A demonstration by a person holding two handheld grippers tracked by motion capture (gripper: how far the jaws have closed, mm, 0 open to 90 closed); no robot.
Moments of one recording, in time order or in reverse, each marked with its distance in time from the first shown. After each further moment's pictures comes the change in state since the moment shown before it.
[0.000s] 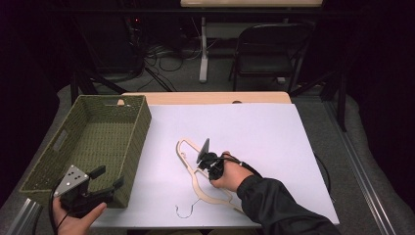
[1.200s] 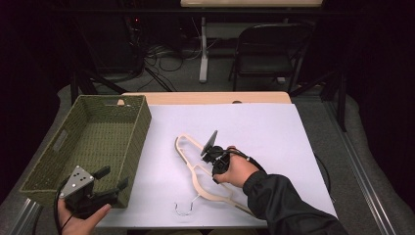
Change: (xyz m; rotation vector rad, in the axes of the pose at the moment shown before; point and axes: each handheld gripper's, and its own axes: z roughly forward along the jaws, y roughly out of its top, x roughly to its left) left arm -0.012 0.002 0.004 0.006 -0.019 0.042; right arm -0.012 -0.009 -0.027 -0.074 0.110 0.050
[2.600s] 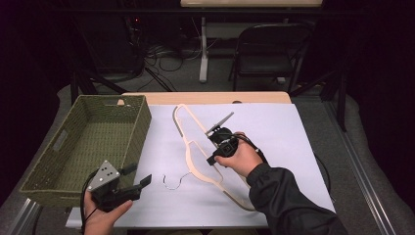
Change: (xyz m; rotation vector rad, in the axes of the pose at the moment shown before) left arm -0.032 0.012 0.037 -0.002 -0.130 0.037; right arm -0.019 0.006 -0.045 -0.335 0.129 0.097
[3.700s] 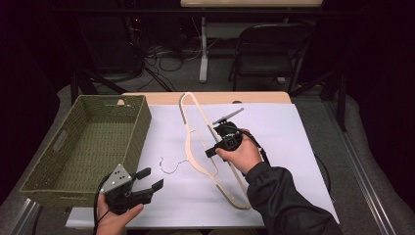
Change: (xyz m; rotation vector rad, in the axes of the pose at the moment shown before) left arm -0.015 -0.009 0.022 -0.010 -0.108 -0.046; right arm -0.012 0.004 -0.008 -0.128 0.086 0.137
